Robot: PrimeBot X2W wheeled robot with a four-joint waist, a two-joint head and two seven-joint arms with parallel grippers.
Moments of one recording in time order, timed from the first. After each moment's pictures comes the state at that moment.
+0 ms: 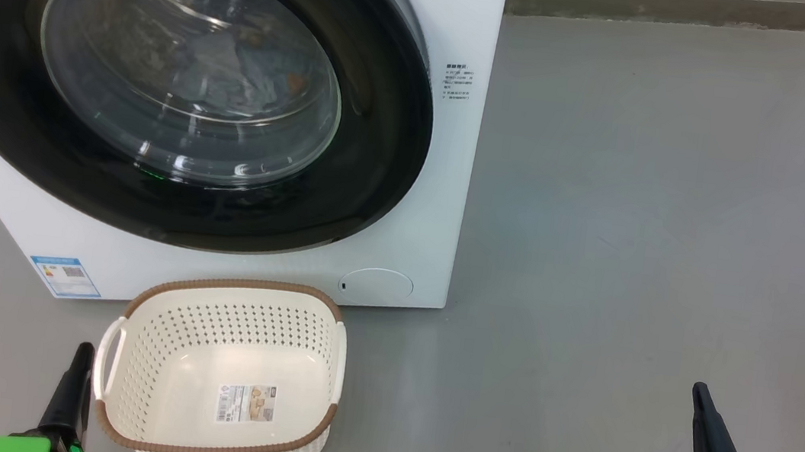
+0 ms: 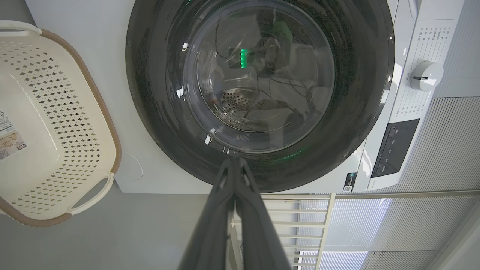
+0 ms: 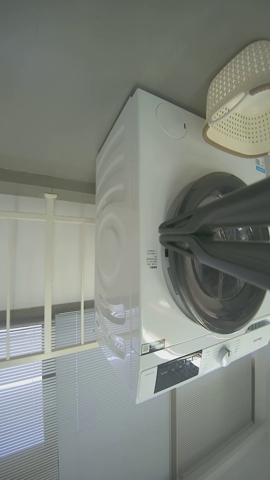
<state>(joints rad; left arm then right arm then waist) -0.07 0.03 0.08 0.27 -1.60 -0.12 0.11 -0.07 -0.04 -0.14 0.27 1.60 0.13 0.11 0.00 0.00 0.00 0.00</state>
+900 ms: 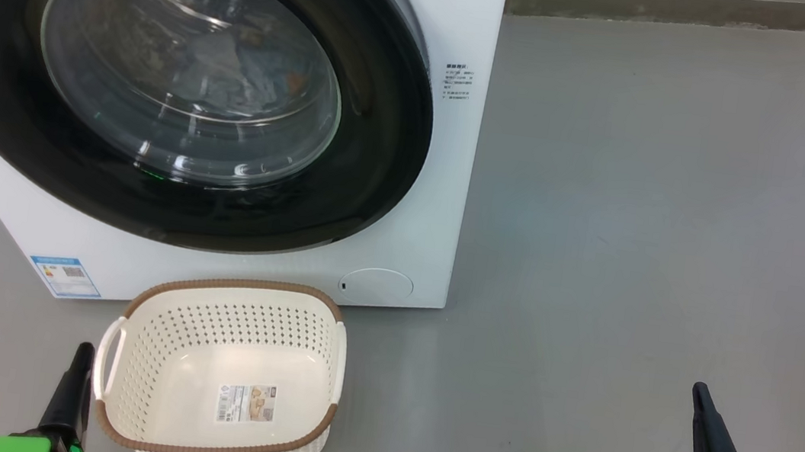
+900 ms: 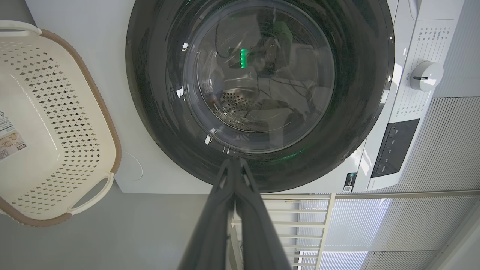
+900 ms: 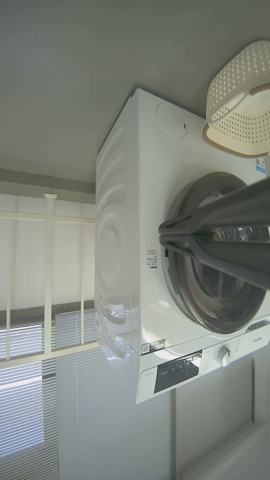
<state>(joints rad) -0.07 0.03 0.08 0.27 -1.60 -0.12 0.11 -0.07 -0.04 -0.14 0.27 1.60 0.13 0.11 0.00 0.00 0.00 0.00</state>
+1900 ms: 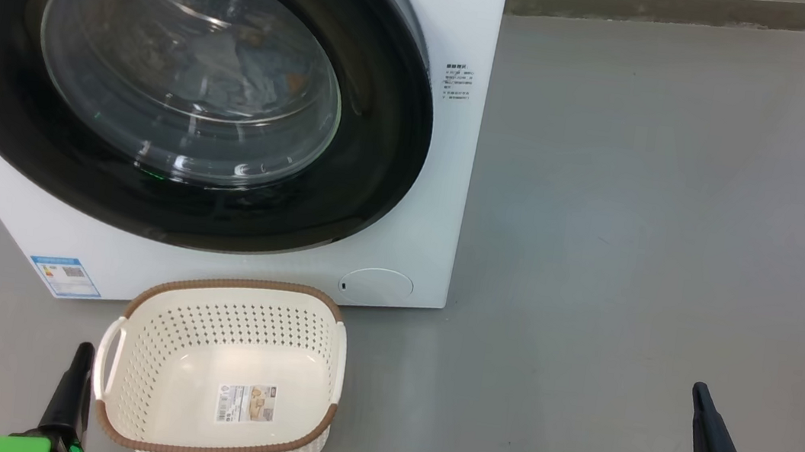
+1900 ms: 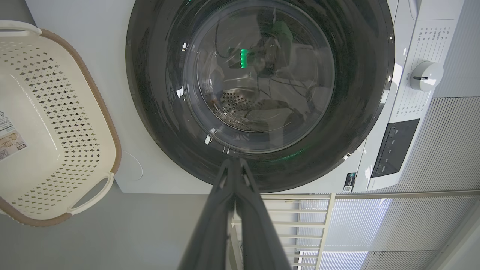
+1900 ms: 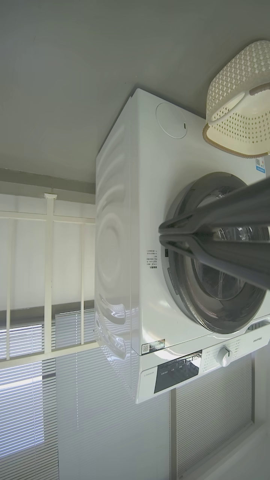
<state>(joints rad) -0.07 0.03 0.08 0.27 -1.60 -0.12 0.11 -0.07 -0.04 -0.14 0.27 1.60 0.13 0.11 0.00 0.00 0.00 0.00</state>
